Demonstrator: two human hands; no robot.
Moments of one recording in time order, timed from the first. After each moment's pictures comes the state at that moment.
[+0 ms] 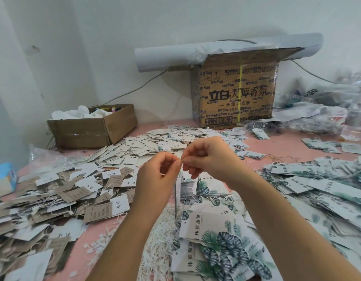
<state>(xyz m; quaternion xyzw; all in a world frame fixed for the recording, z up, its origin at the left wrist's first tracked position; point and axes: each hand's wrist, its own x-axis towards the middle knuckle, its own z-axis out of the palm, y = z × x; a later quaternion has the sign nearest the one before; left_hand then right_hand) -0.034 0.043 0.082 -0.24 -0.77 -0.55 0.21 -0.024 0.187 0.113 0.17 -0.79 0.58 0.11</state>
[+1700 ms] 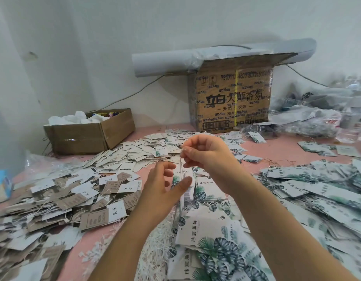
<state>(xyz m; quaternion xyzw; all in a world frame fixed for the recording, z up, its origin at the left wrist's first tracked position) -0.036 0.044 0.071 -0.21 -0.83 -0.52 0.05 -0.020 0.186 0.121 0.14 -0.69 0.70 0.13</state>
